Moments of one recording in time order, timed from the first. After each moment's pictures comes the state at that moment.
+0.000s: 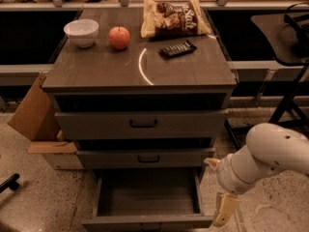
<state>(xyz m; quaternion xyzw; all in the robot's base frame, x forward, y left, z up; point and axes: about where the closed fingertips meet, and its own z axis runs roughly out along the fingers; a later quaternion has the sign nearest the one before) 0.388 -0.175 0.606 -0.66 0.72 0.15 0.14</state>
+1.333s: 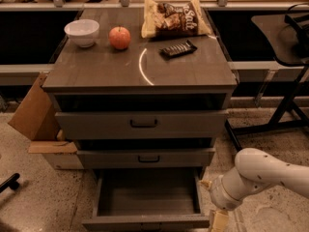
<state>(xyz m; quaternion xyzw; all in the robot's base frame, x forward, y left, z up) 0.370 -0.170 0.490 -0.65 0.71 0.22 0.12</state>
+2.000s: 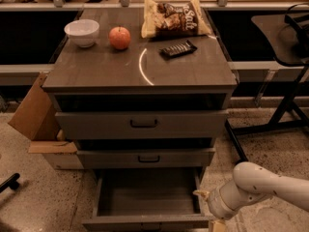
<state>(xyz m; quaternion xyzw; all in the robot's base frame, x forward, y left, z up) 0.363 -0.169 0.421 -0.67 0.68 0.26 0.14</state>
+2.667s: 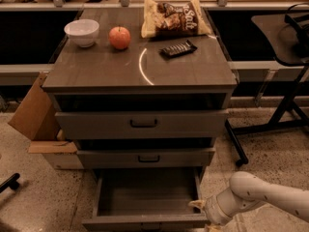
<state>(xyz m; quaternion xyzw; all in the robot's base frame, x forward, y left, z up) 0.357 -0.166 0.352 -0.68 0.65 0.30 0.16</state>
